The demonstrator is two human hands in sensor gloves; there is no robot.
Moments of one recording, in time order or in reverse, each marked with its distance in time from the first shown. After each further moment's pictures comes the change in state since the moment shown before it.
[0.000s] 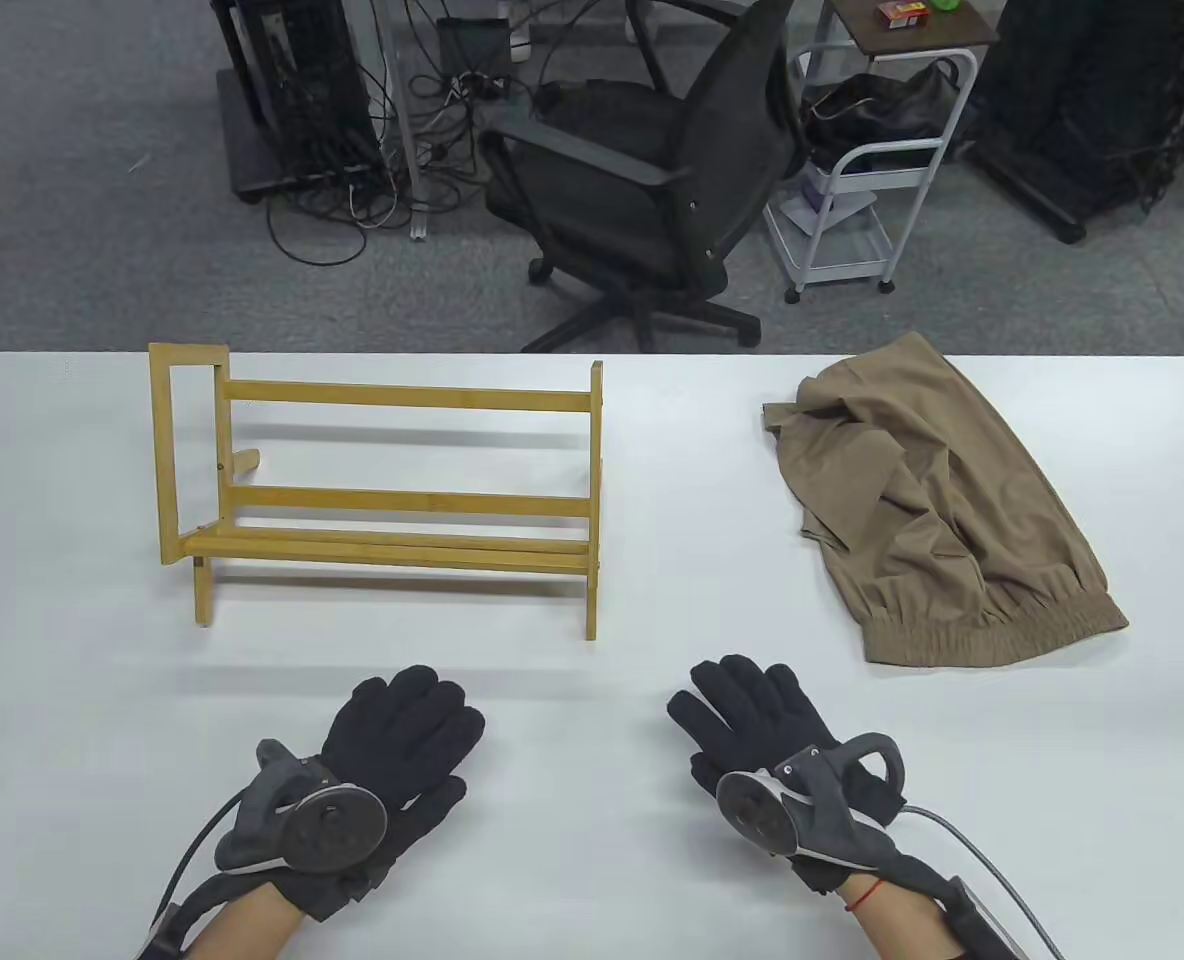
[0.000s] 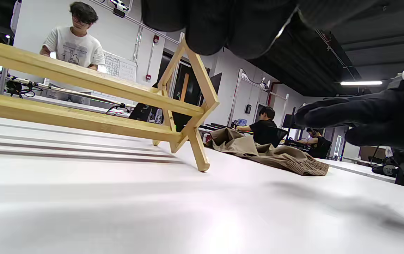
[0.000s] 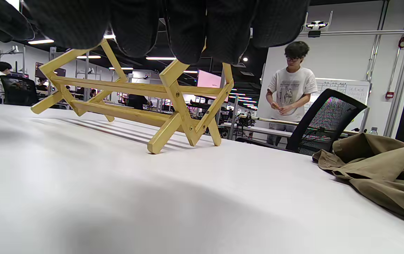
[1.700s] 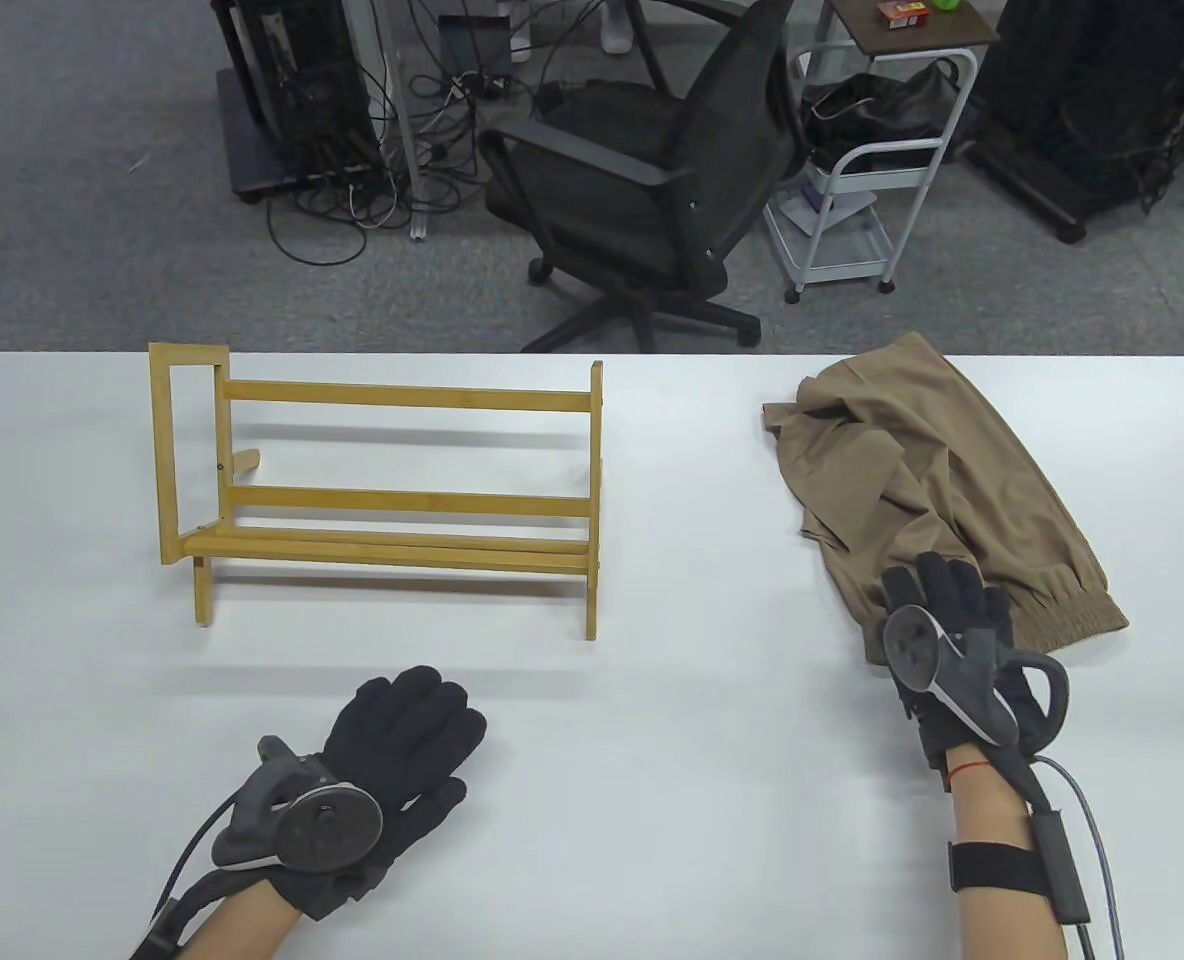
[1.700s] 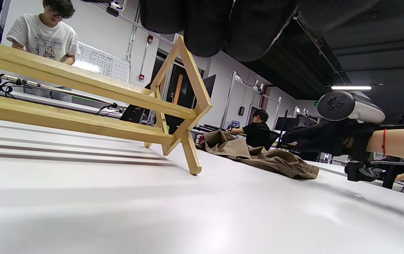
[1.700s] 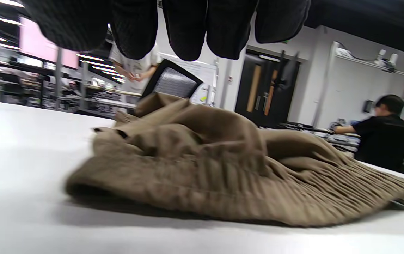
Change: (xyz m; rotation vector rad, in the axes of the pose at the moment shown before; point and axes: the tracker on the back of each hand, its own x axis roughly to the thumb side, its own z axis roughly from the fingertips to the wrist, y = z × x) left_hand -0.002 0.000 0.000 0.009 -0.029 0.023; right_hand -0.186 0.038 -0.017 0.094 0.646 0.127
